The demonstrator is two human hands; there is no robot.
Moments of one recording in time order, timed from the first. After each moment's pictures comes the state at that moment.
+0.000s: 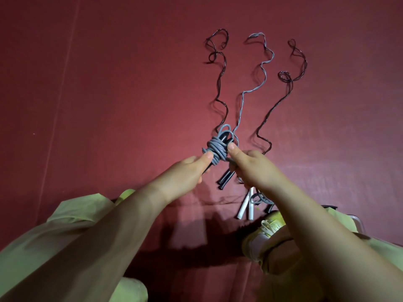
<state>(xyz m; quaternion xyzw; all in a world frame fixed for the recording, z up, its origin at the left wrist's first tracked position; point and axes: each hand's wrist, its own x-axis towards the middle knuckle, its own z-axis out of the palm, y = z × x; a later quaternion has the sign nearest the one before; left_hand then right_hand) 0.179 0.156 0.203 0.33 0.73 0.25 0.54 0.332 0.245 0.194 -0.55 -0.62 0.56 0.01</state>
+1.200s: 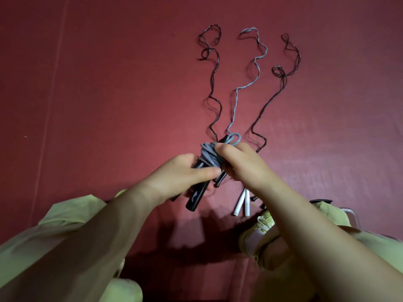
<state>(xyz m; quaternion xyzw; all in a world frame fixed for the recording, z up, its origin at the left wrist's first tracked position) 0.186 0.157 0.215 0.33 0.66 0.24 0.63 0.325 0.238 0.215 -0.46 -0.63 0.62 0.10</state>
